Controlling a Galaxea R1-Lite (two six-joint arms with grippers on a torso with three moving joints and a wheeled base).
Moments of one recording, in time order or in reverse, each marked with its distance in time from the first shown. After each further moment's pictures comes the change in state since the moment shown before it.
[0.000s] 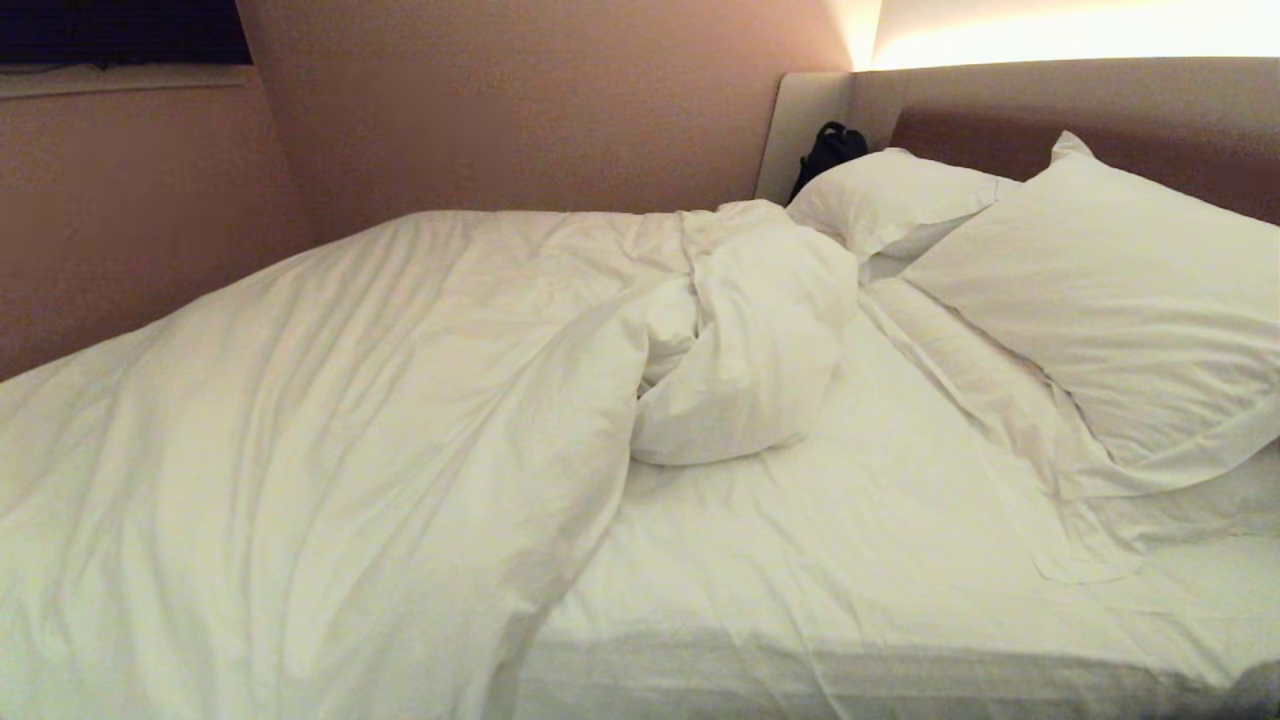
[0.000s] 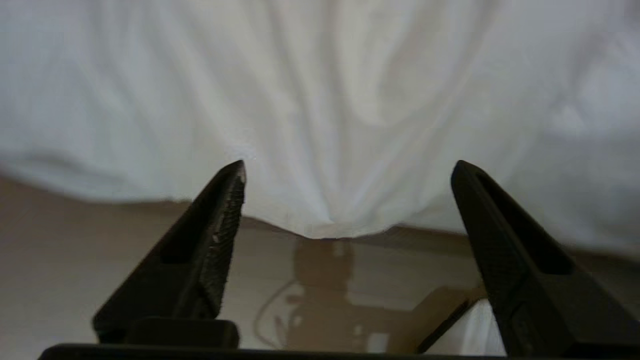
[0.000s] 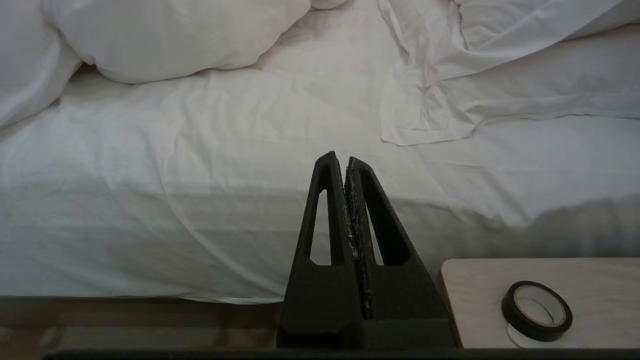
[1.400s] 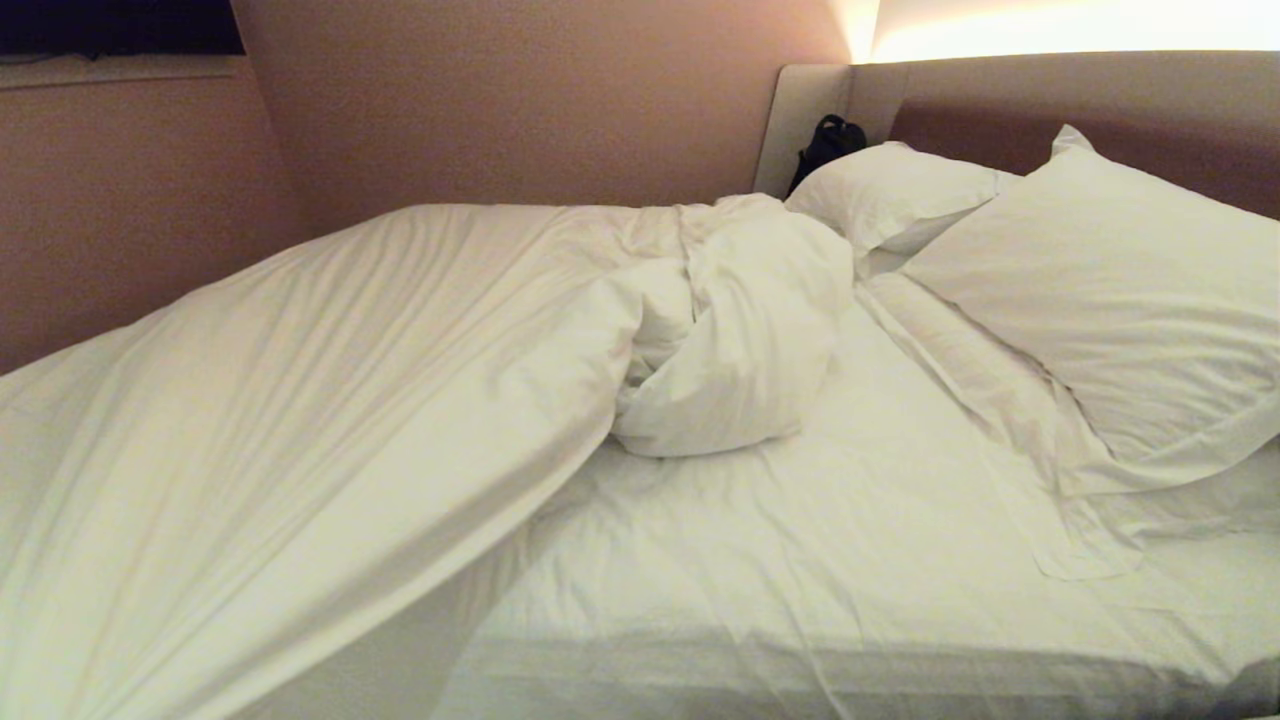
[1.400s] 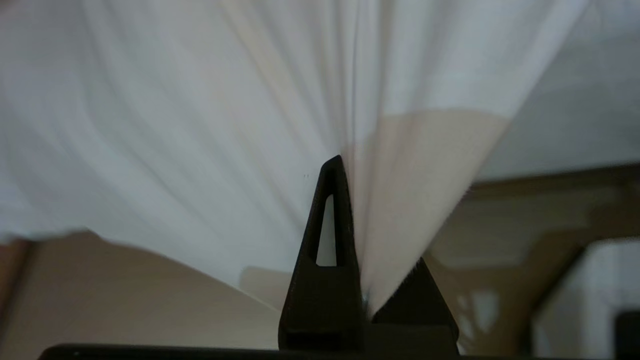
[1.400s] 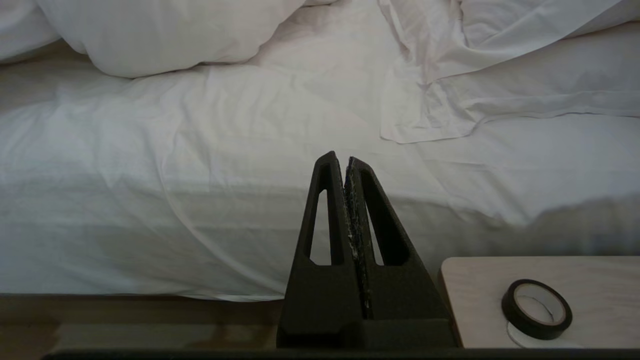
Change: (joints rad) left arm -0.002 0.110 -0.004 -0.004 -0.045 0.343; right arm 0.000 0.000 0.000 0.000 0.000 0.000
